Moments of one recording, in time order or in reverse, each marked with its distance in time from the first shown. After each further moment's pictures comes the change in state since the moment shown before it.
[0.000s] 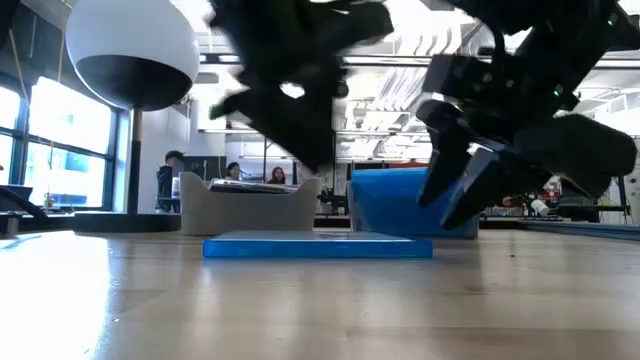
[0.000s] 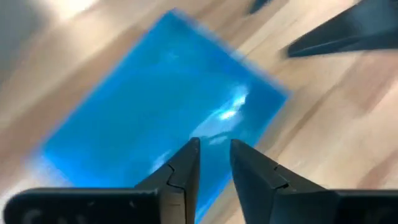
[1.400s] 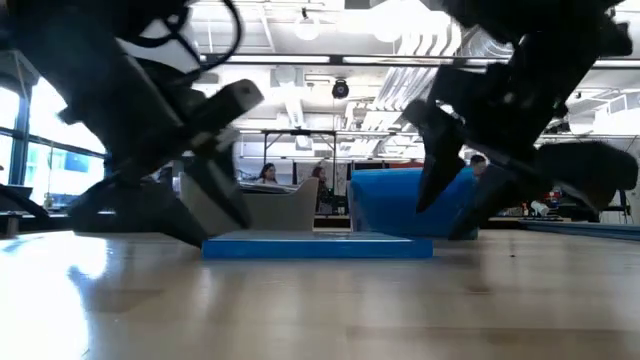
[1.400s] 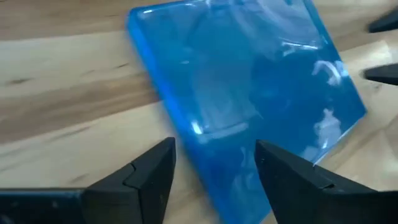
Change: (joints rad) left arm -0.103 -0.172 -0.628 0.504 -0.140 -0.578; right arm -0.022 0.017 0.000 0.000 -0.045 -0.256
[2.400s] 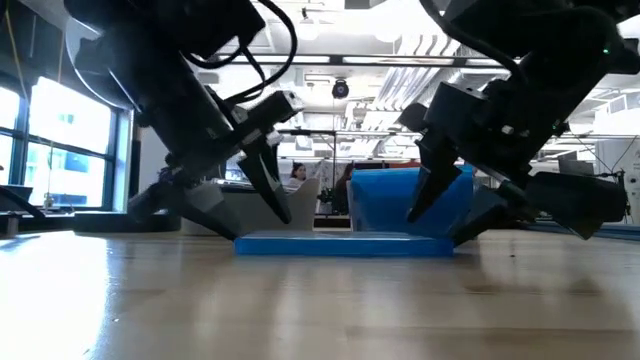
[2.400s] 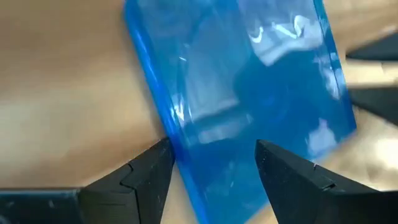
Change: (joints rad) left arm 0.219 0.007 -0.006 0.192 0.211 0.222; right arm 0.035 0.119 -0.002 0.109 0.076 -0.051
